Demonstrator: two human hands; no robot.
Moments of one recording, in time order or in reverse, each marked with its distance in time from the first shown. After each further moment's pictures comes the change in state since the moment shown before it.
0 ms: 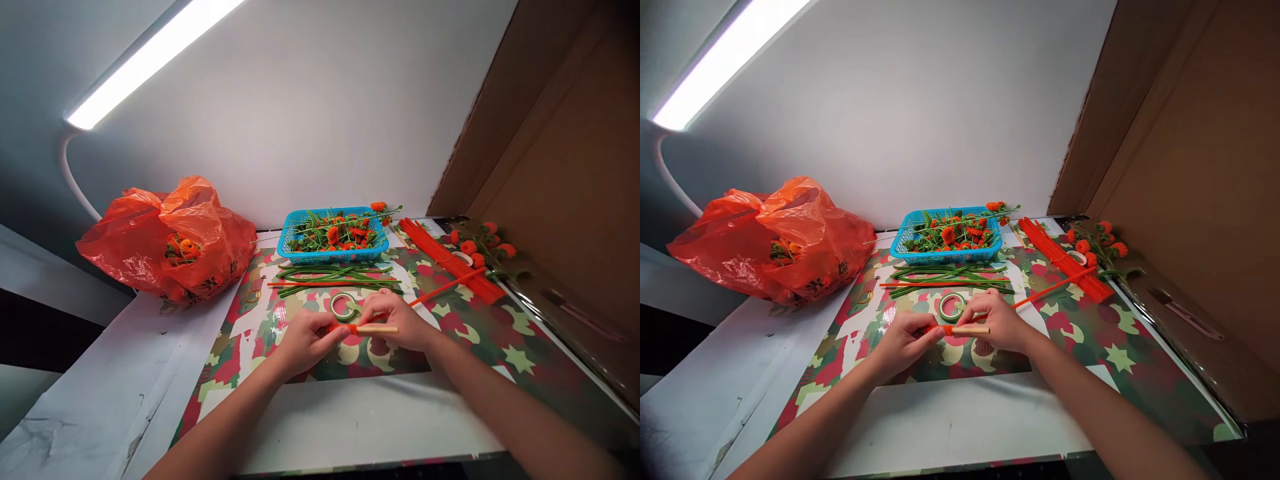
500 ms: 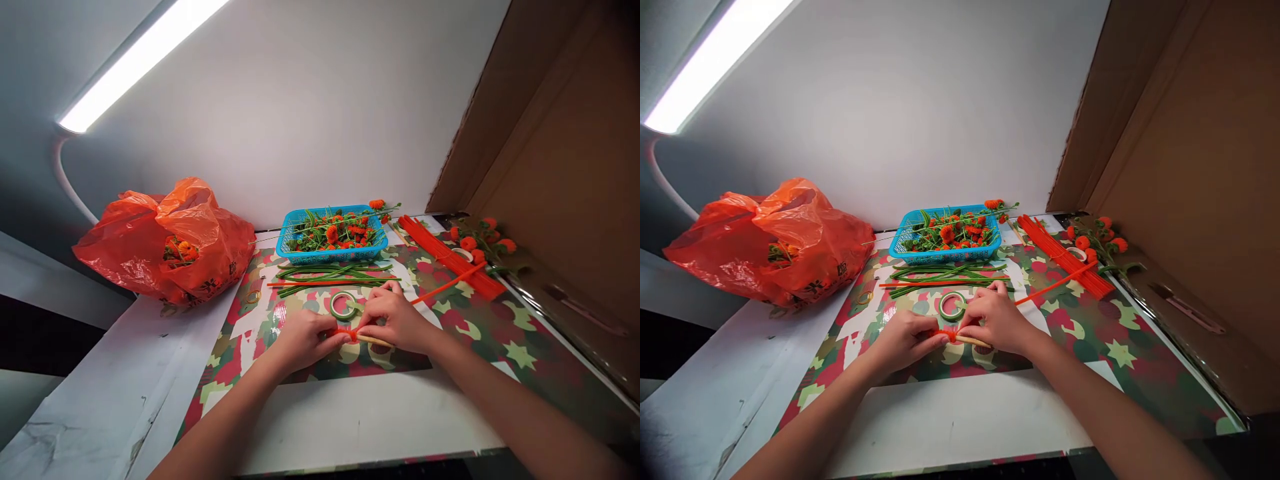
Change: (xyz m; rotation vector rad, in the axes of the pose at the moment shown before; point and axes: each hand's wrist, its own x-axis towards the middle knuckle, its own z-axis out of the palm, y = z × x) left_hand 0.002 -0.009 -0.007 0.378 -0.071 0.119; right_hand -0.003 -0.006 -0.003 -0.337 -0.040 -0.056
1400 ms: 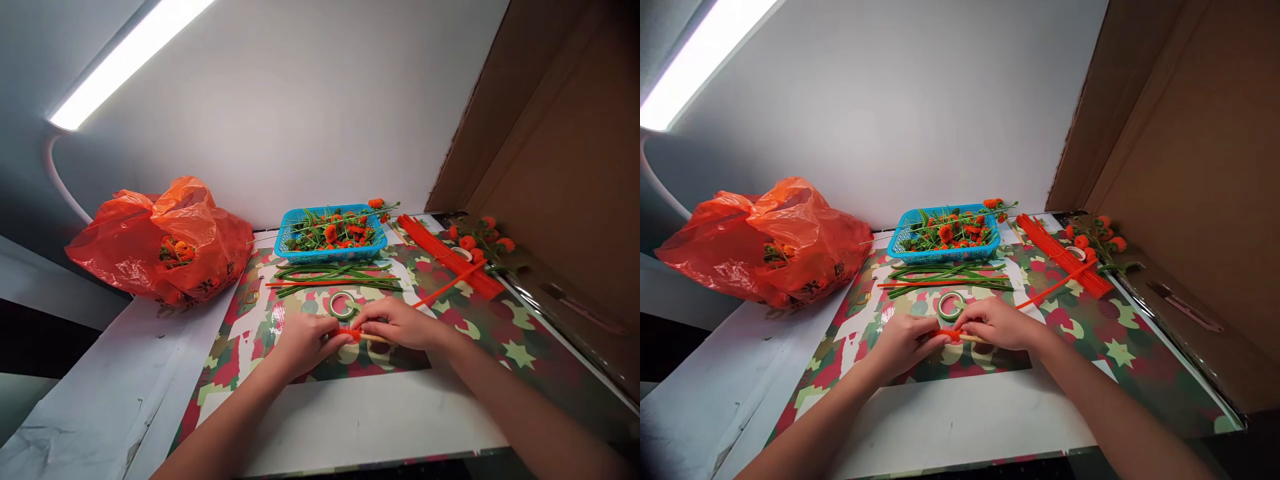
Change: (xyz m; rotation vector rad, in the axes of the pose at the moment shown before) left_hand -0.002 0.004 0.006 0.110 0.036 0.005; right_hand 0.000 0.004 -0.011 0.313 -0.218 0.019
